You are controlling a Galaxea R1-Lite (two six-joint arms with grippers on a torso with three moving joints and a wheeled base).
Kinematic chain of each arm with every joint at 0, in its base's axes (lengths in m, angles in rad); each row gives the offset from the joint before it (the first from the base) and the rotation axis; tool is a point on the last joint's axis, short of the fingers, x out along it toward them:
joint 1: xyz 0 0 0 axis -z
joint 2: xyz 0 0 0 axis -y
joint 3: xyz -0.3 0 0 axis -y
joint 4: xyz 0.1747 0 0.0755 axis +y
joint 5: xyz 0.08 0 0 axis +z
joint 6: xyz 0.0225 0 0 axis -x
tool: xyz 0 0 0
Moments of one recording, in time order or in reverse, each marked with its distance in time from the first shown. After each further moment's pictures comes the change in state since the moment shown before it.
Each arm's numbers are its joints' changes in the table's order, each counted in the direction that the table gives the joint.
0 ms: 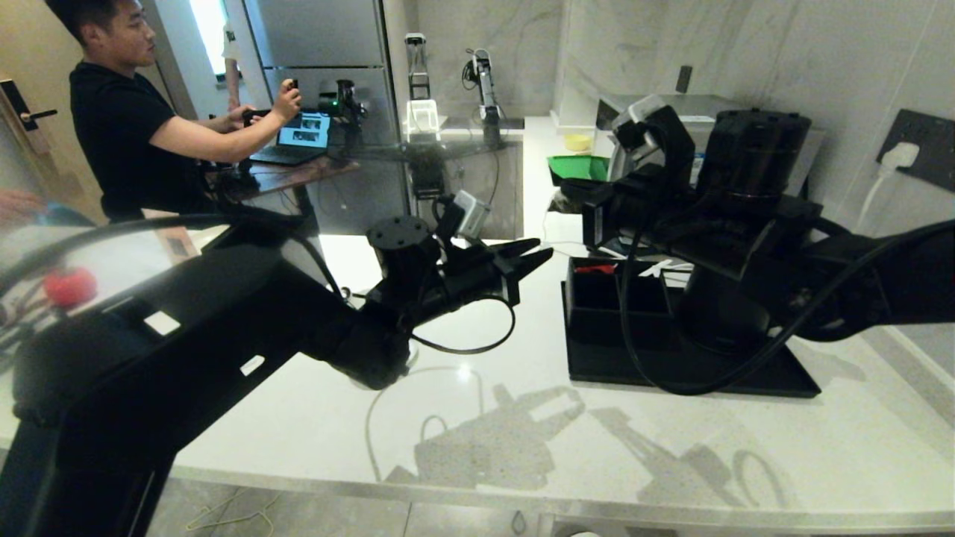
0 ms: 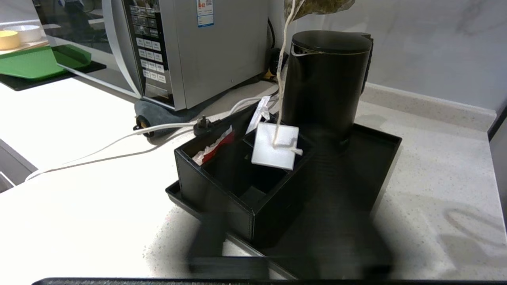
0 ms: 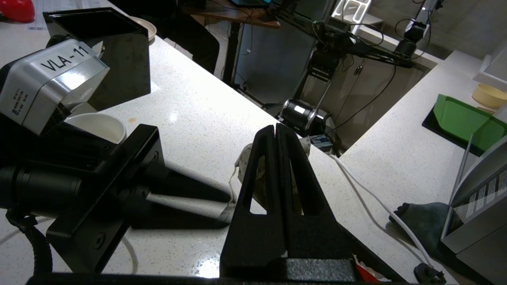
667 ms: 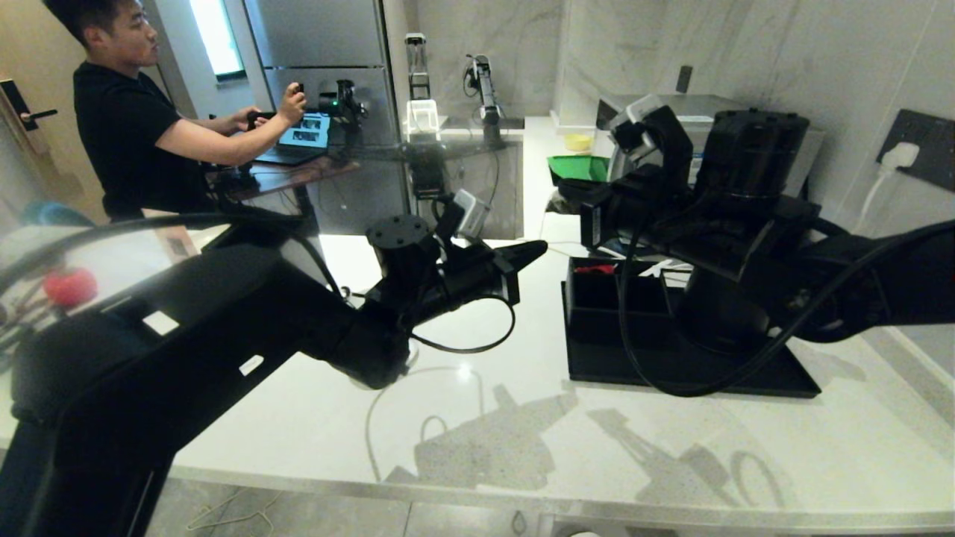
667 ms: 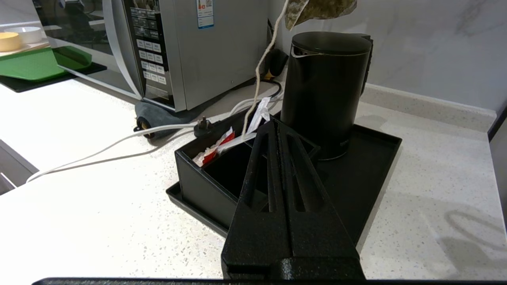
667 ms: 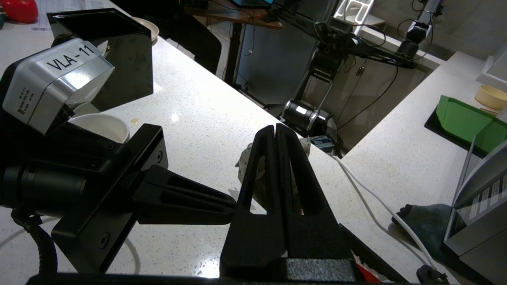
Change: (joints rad) left arm -0.001 0.002 0.001 0.000 0.000 0.000; right arm -0.007 0.000 0.000 0.000 0.000 0.000
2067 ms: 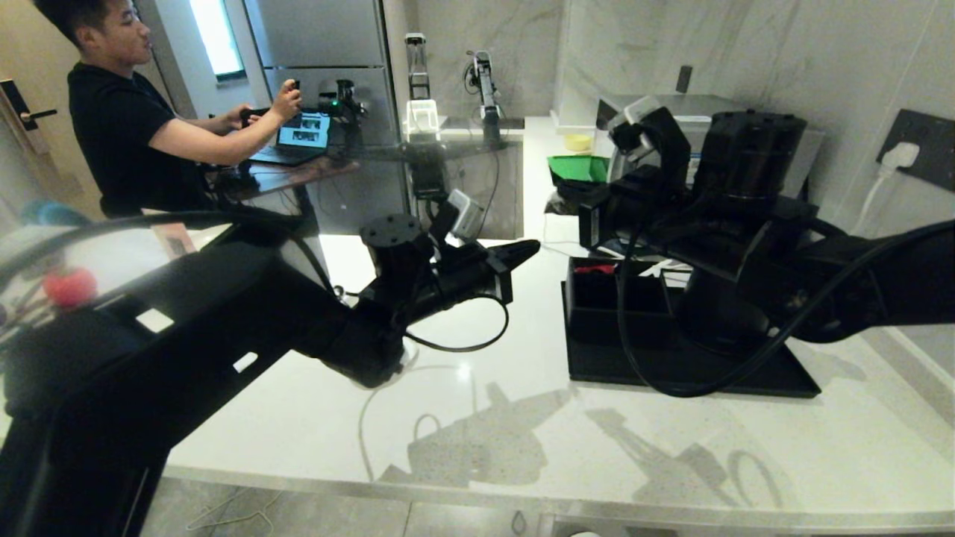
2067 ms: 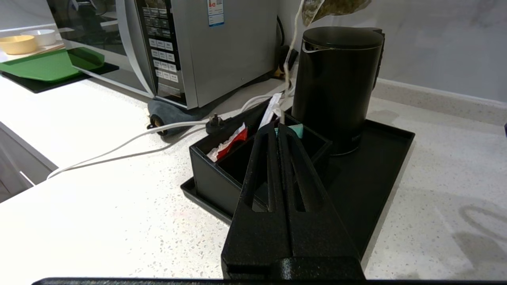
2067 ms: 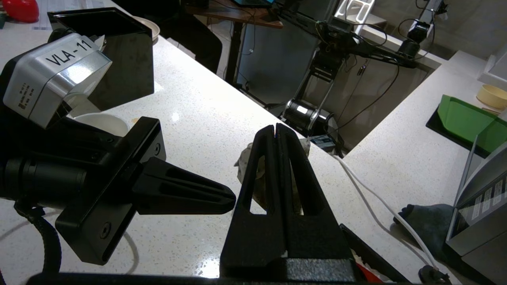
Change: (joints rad) left arm -0.017 0.006 -0.011 0.004 0.000 -0.032; right arm 0.002 -0.003 0.002 0.000 -0.001 -0.001
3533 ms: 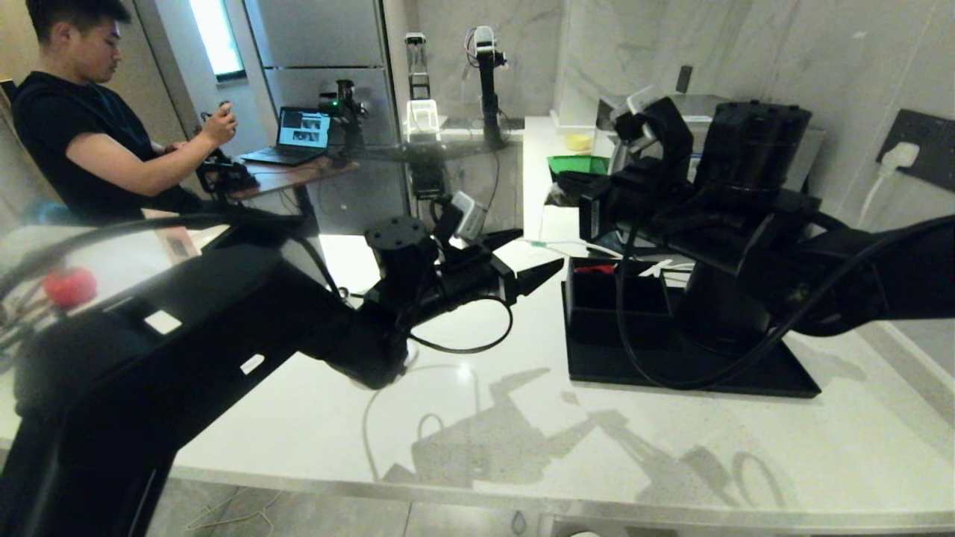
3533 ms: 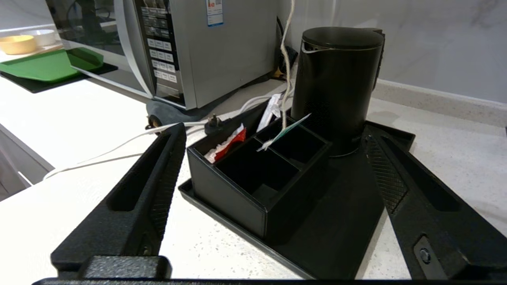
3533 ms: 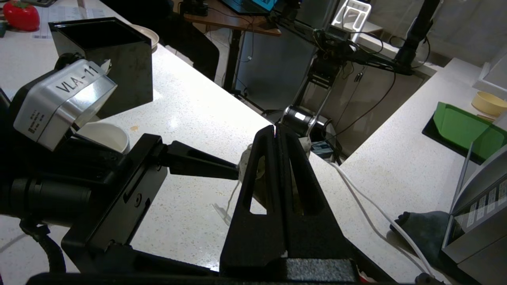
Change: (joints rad) left arm 0.008 -0.011 0.008 -0.004 0.012 0.003; right arm -0.002 0.000 0.025 0.004 0.001 0.000
